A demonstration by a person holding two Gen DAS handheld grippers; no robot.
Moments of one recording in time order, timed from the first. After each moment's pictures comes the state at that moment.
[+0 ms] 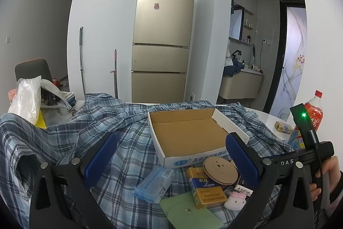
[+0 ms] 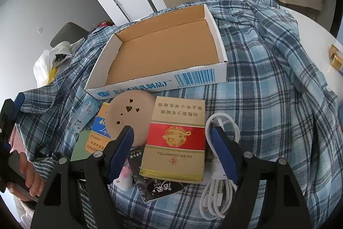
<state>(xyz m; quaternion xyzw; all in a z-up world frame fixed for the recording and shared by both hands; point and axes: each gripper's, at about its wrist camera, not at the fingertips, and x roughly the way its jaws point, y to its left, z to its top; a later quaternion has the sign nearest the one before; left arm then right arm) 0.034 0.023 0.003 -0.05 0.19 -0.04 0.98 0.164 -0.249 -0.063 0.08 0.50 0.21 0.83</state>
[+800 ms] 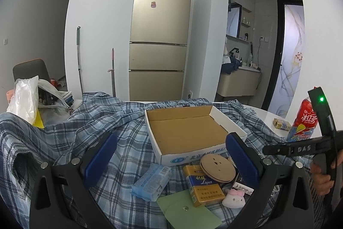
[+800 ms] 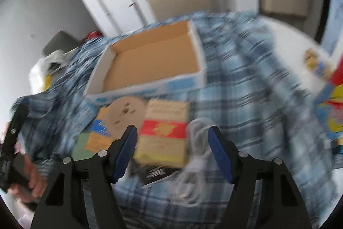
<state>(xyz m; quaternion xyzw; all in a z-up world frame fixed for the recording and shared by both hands) 0.032 0.016 0.002 -0.04 0.19 -0.05 0.98 0.136 -0.267 -0.026 0.07 0.46 0.15 0.87</state>
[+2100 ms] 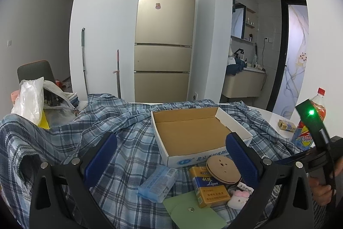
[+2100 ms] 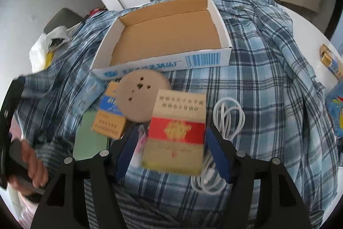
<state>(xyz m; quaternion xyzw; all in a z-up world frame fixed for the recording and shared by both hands) 0.033 0.021 0.004 -0.04 0.19 -0.03 0.98 0.148 -0.229 -0.051 0.05 0.54 0.18 0.82</state>
